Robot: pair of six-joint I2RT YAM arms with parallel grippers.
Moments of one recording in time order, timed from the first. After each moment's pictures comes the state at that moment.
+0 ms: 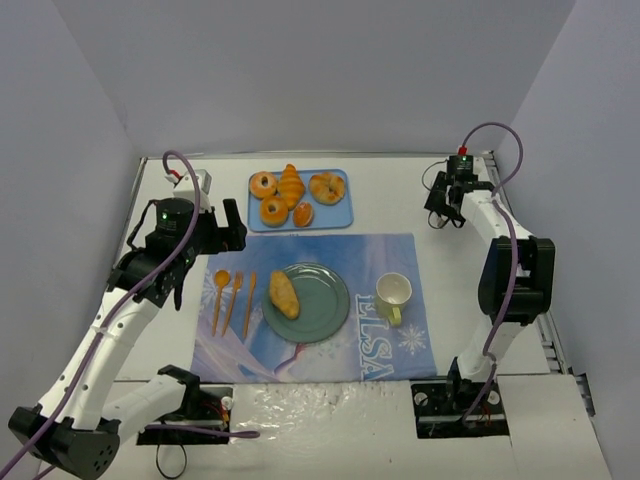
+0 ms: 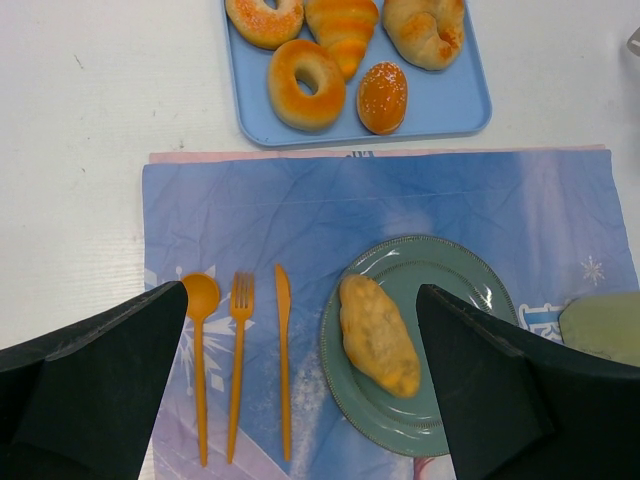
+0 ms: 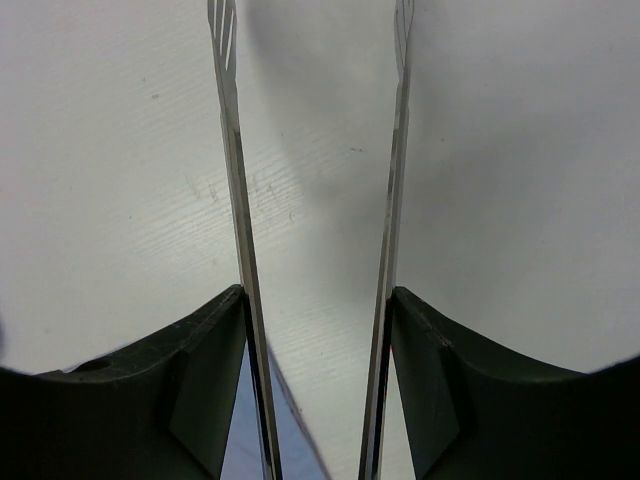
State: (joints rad) left arm -0.35 0.98 1.12 -0.64 -0.09 -0.31; right arm -0.01 1.81 1.36 -0.44 0.17 0.36
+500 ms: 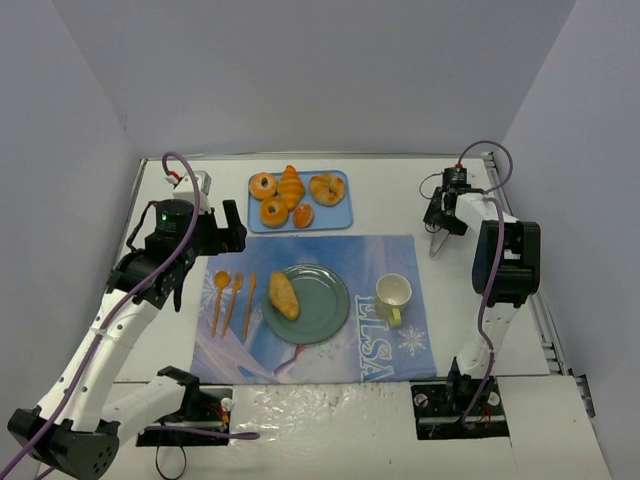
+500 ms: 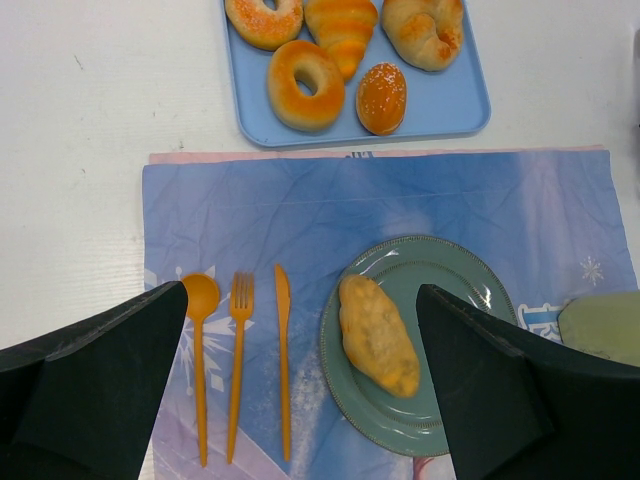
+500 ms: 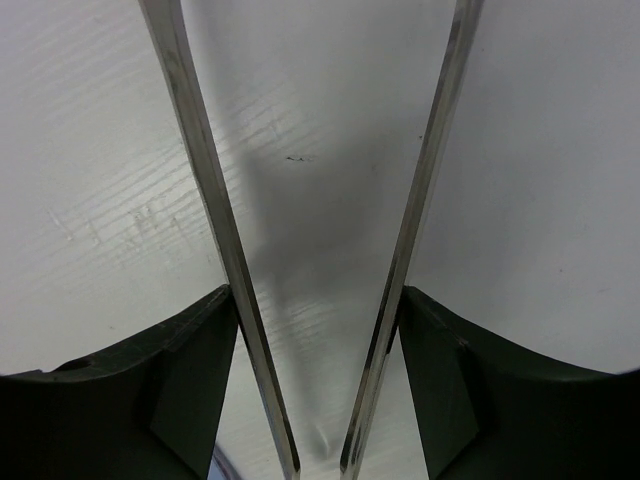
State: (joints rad) left arm -0.35 0.98 1.12 -0.64 -0.09 -0.31; right arm -0.04 2.00 1.38 -0.41 0.21 0.36
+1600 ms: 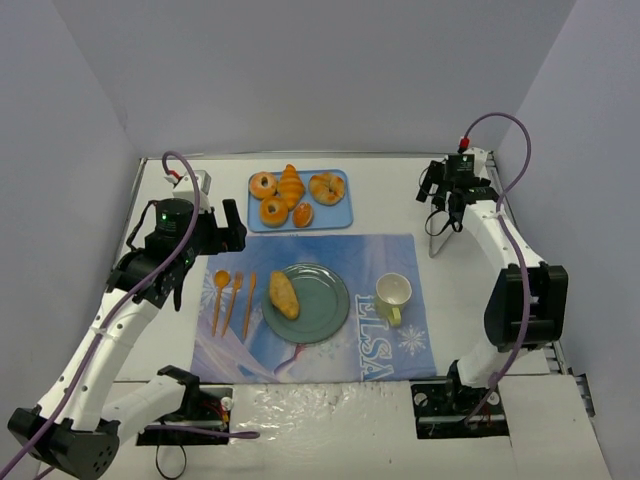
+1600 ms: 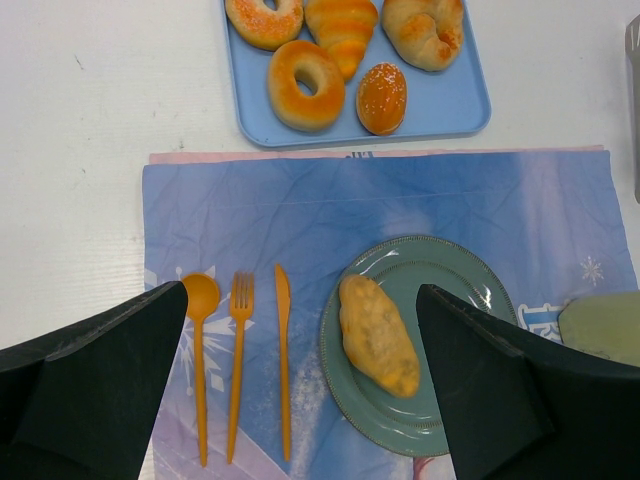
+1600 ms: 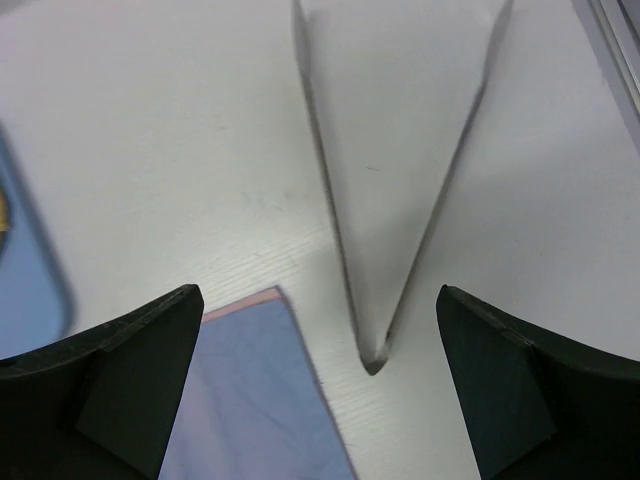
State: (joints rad) left arm -0.35 0.98 1.12 -0.64 -0.09 -0.31; right arm 0.04 1.66 1.28 -0.38 0.26 0.36
